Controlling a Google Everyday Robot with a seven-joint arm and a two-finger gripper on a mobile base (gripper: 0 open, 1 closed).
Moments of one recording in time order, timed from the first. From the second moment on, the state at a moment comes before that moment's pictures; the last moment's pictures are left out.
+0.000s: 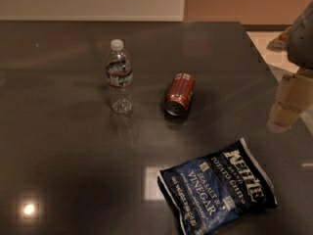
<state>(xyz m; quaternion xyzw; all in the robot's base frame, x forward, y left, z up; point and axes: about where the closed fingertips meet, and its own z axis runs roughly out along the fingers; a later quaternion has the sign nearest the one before) 0.438 -0.217 0.976 -0.60 0.78 -0.03 0.16</state>
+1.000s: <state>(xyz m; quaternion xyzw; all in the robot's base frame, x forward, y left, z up) 0.486 -0.208 0.962 -0.66 0.73 -0.02 0.18</state>
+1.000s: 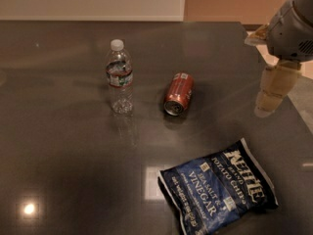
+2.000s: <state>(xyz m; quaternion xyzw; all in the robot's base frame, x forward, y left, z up) 0.563 -0.140 0.932 -0.81 0.56 0.04 0.18</state>
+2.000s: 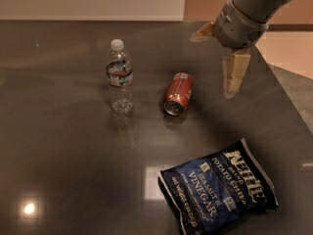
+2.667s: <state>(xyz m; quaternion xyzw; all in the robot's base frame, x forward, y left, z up) 0.580 -0.092 0.897 -0.89 0.43 0.03 0.13</state>
